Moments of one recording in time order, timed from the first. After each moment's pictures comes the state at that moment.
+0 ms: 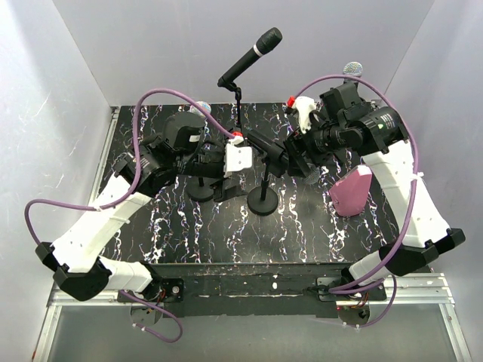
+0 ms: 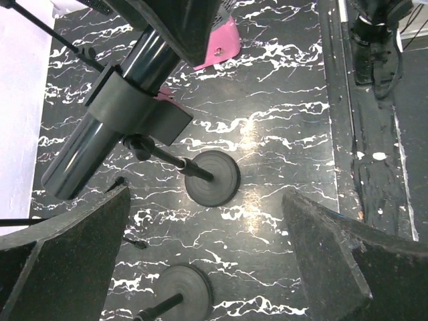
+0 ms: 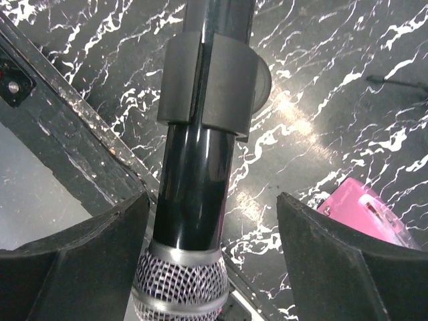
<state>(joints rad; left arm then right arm) -0.79 1.30 1.67 -0.91 0.56 0.68 0.54 1.48 2.00 -1.43 -0.32 -0.19</state>
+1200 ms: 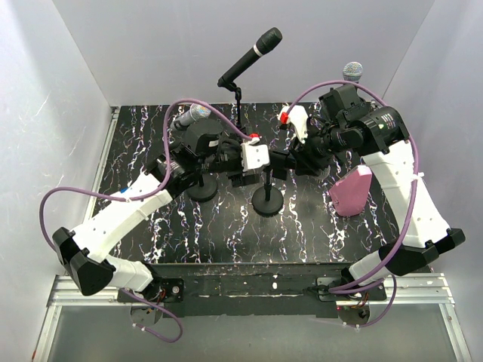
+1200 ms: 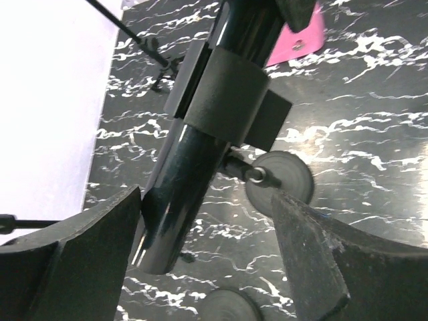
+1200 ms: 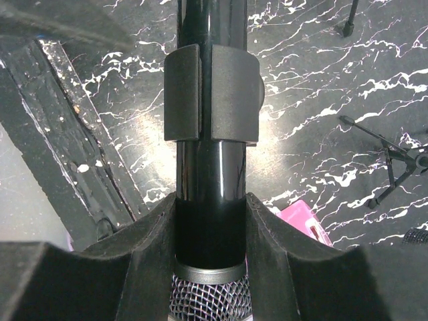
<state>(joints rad) -0.79 1.35 1.44 -0.49 0.39 0.69 0.54 1.48 2.00 -1.48 -0.38 -0.53</state>
